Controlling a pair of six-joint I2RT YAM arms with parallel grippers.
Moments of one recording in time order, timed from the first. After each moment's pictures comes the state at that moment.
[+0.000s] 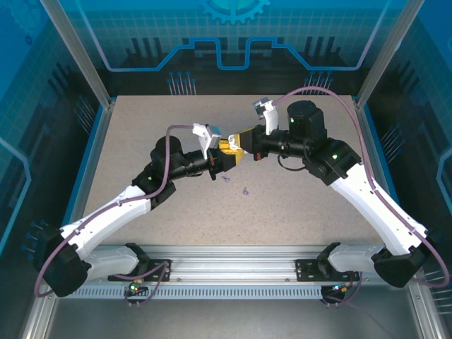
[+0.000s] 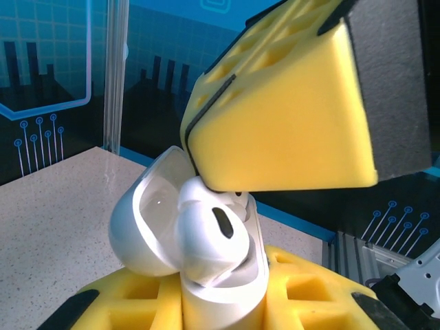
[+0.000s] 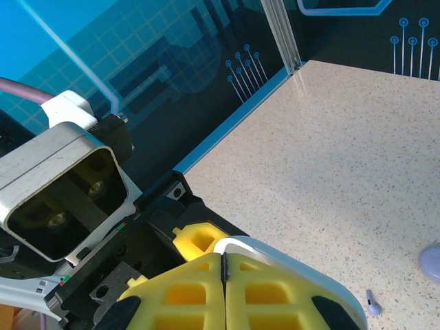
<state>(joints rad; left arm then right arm) -0.63 1.17 0.90 0.28 0.52 -0.22 0.64 1.25 1.45 -0.57 -0.40 0.34</state>
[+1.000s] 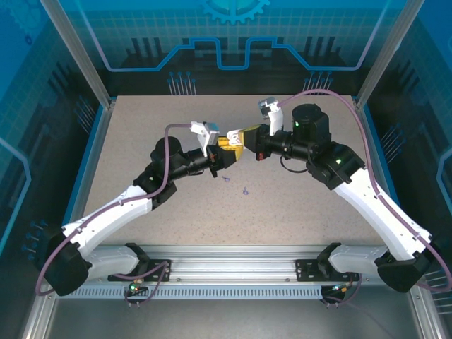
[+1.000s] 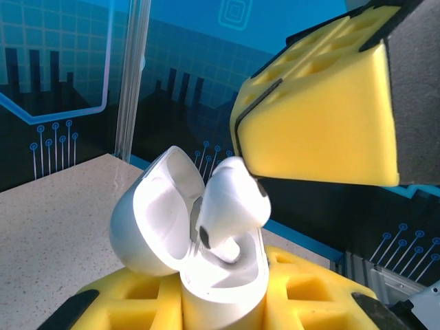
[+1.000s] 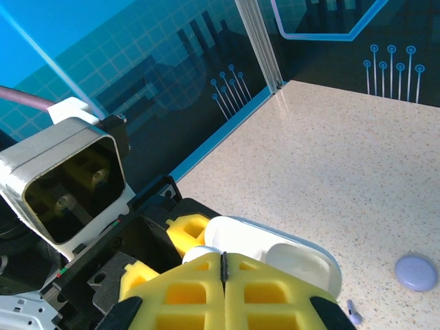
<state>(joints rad) -0.63 1.18 0.88 0.34 0.46 -0.28 0.65 1.20 1.41 -0.53 -0.34 0.32</state>
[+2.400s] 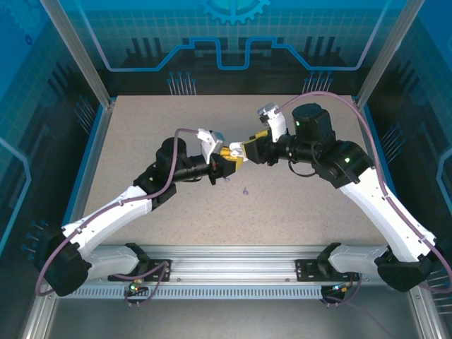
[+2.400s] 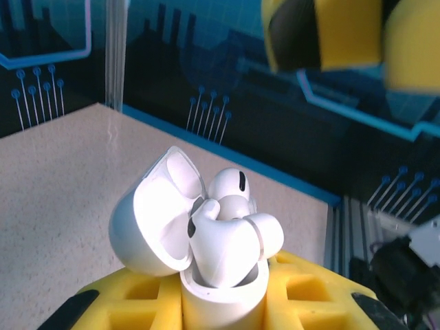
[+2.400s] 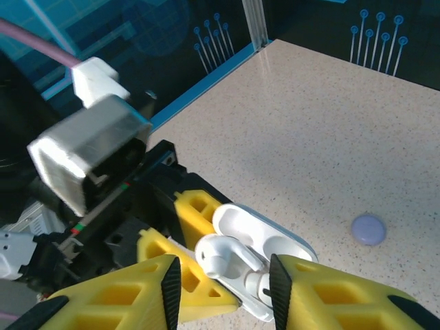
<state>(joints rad) -0.63 1.18 0.89 0.13 0.53 -0.15 0.66 1.21 1.53 -0.81 -0.31 0.14</state>
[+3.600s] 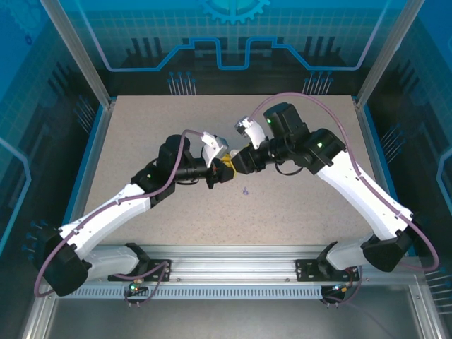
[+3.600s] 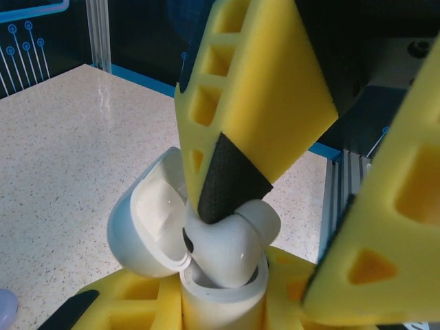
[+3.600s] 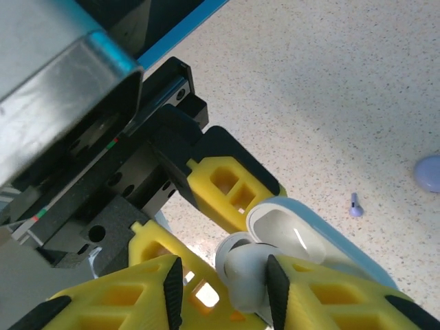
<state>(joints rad) -0.63 1.18 0.94 -0.06 0.56 -0.05 0.70 1.39 1.61 -0.98 -0.41 0.09</state>
